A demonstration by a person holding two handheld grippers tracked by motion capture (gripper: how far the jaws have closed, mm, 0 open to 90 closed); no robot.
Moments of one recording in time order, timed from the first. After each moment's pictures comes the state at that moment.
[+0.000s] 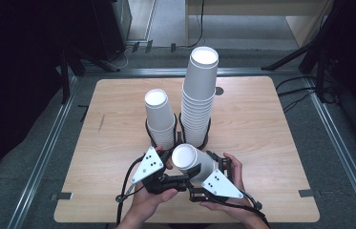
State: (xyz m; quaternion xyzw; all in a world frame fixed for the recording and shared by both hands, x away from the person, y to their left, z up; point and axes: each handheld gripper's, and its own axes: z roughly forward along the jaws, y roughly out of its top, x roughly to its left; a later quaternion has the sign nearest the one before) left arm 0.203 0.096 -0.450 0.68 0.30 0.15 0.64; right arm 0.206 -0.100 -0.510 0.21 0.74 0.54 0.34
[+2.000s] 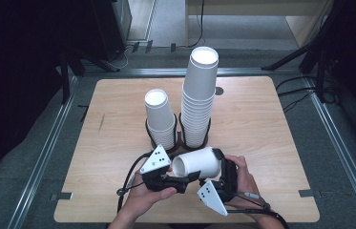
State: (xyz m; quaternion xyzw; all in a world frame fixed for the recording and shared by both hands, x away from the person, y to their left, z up) left arm 0.214 0.095 -0.454 0.77 0.30 0.11 0.55; right arm 0.205 -0.107 -0.523 0.06 0.73 0.37 0.56
